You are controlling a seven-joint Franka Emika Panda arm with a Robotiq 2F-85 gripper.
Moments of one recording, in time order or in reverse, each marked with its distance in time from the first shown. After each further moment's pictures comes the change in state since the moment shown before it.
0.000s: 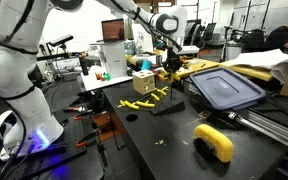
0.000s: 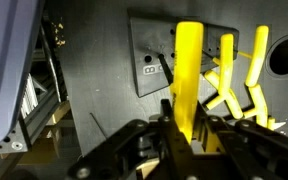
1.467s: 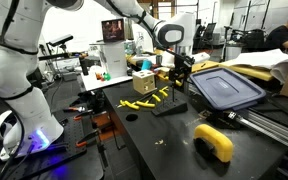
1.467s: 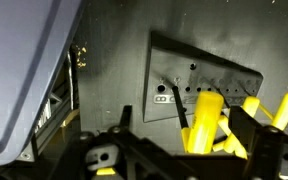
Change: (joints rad) arm -0.117 -0.004 0.001 -0.116 0.090 0.222 -0.334
